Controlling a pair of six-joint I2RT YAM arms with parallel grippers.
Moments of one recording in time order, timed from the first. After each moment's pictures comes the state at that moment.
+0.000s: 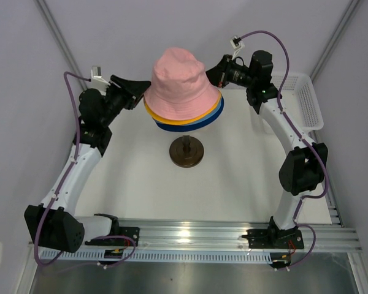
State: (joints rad) left arm -0.16 1.22 1.15 0.14 0.33 -1.11; right arm 0.30 1.85 1.79 0.11 -0.86 0.58
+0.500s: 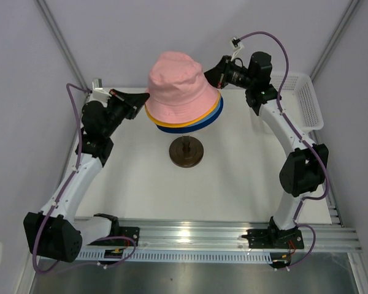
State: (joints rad) left arm -0.17 1.16 1.01 0.20 0.31 -1.13; right arm 0.30 1.84 1.77 0.12 -0.84 0.57
